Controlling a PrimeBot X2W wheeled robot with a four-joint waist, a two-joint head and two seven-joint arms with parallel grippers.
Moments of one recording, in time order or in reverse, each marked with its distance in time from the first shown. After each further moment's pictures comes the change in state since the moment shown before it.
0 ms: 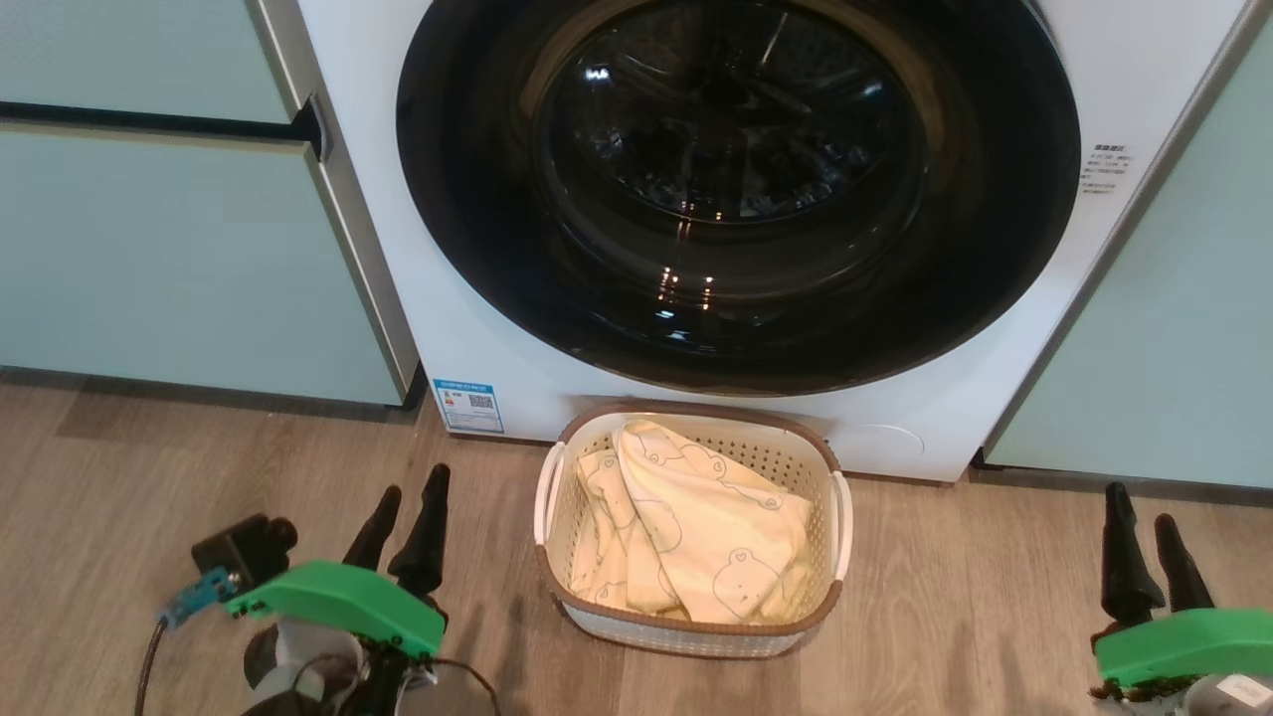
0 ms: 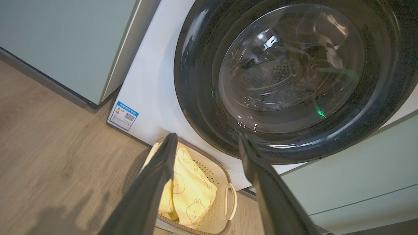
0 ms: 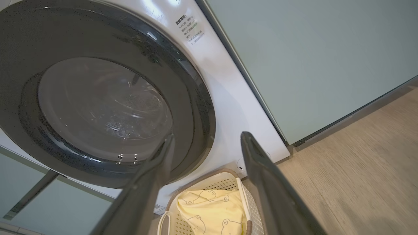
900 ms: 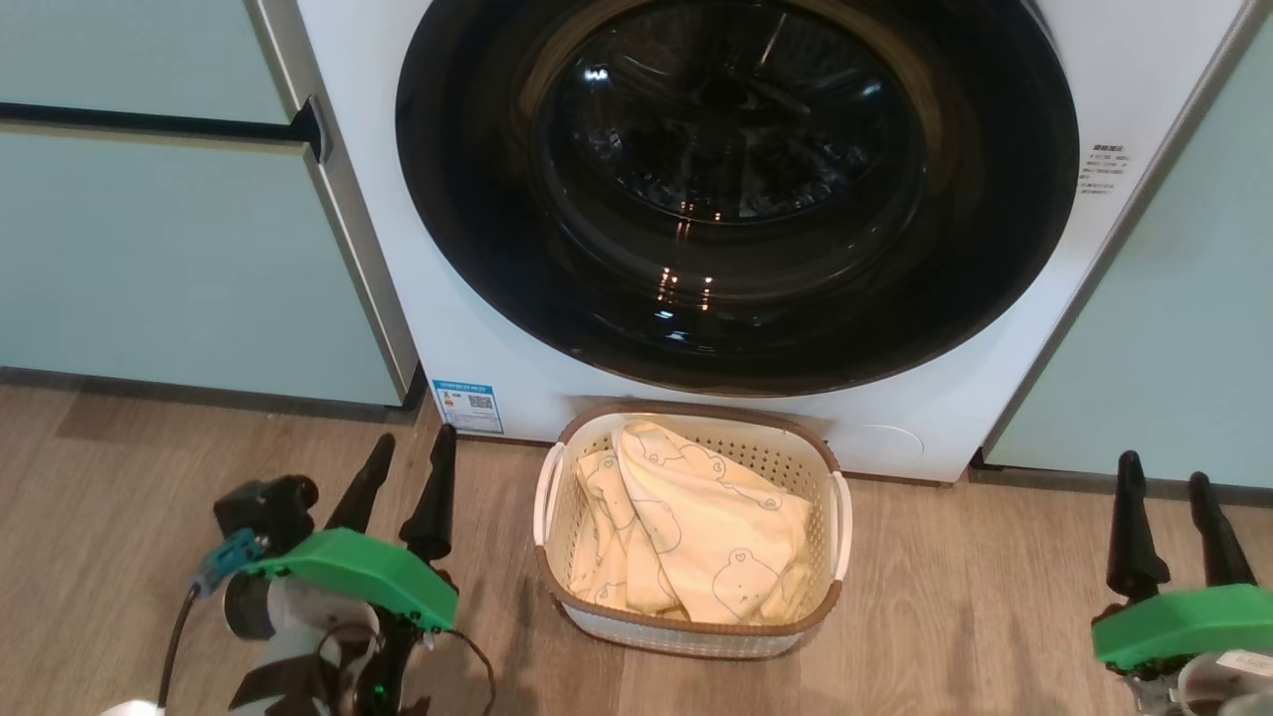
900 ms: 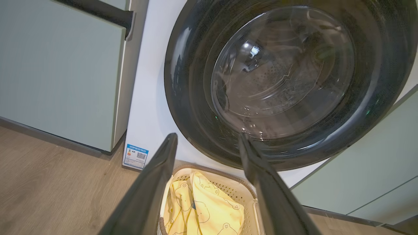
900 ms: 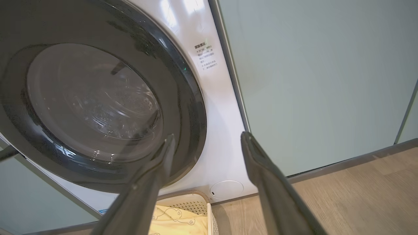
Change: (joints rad) left arm -0.070 -0.004 0.009 0.029 0.274 -0.016 -0.079; right arm -0.040 -0.009 -0.014 0.004 -0.293 0.000 -0.075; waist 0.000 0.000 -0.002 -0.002
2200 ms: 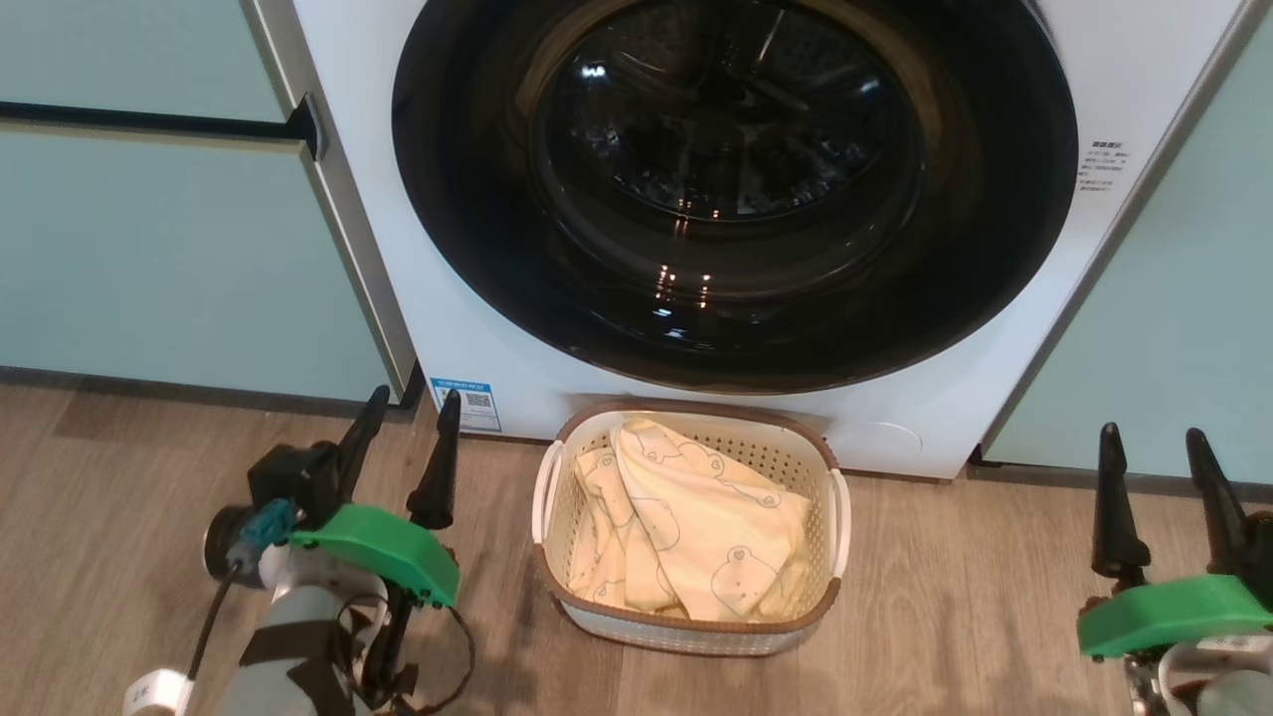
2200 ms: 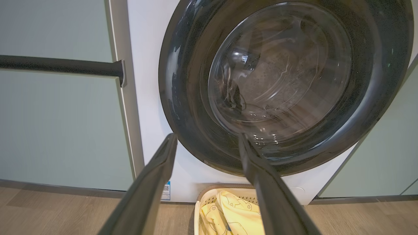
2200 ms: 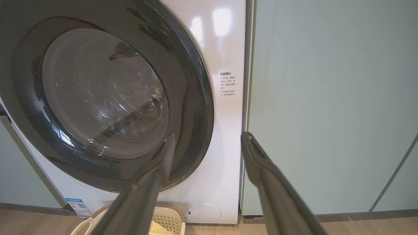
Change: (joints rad) left arm -0.077 -0.003 0.028 0.060 0.301 -0.022 -0.087; right arm -0.021 -0.006 0.017 -0.023 -0.281 0.000 -0.090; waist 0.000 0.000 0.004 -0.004
